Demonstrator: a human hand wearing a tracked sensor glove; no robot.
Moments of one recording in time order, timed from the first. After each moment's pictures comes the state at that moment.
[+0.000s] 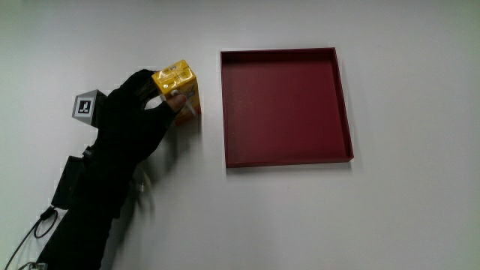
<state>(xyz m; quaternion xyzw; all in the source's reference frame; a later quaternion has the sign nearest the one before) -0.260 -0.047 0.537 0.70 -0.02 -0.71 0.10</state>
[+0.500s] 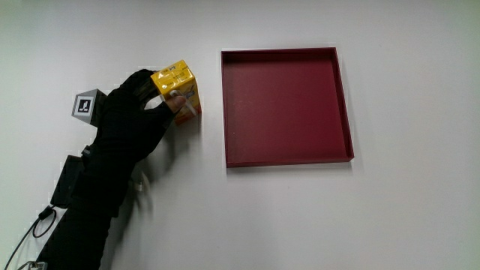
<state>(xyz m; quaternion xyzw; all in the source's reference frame) -0.261 -0.049 0.539 0.69 -0.01 -0.72 0.11</state>
